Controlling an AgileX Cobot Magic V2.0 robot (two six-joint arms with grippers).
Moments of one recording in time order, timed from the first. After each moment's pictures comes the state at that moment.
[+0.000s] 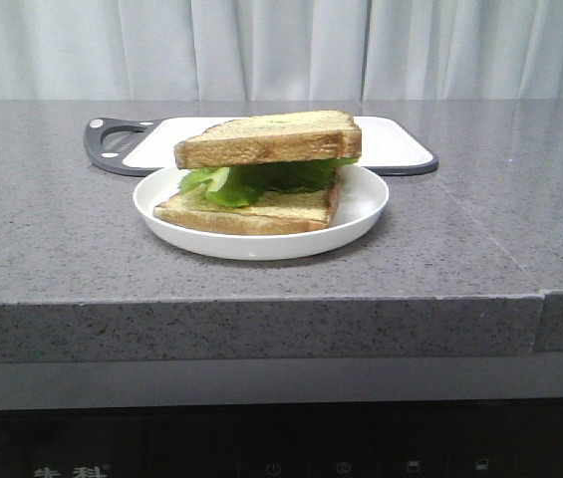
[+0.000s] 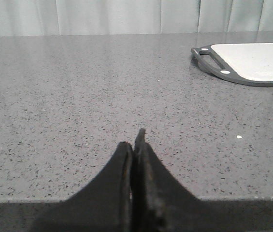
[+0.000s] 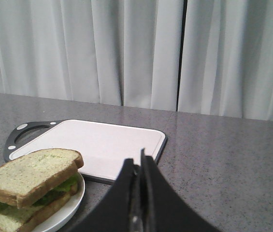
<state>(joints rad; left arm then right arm) 0.00 0.00 0.01 0.00 0.19 0.02 0.28 0.32 -0.30 0.36 -0.05 -0.31</state>
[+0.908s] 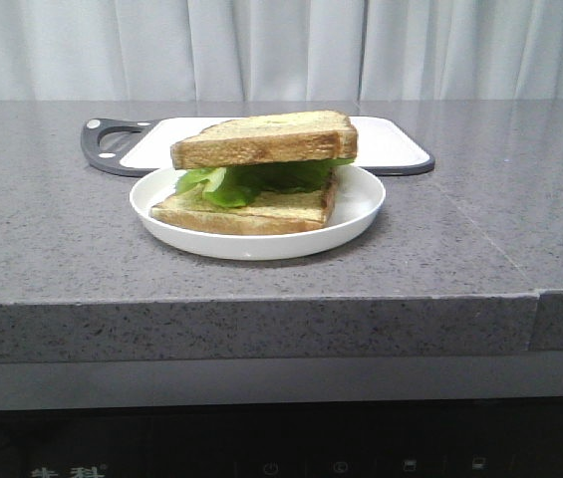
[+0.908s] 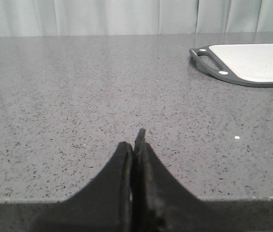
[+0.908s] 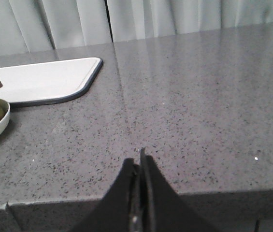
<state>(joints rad) 0.00 0.00 0.01 0.00 0.19 0.02 0.03 -0.01 0.03 0.15 0.12 0.04</state>
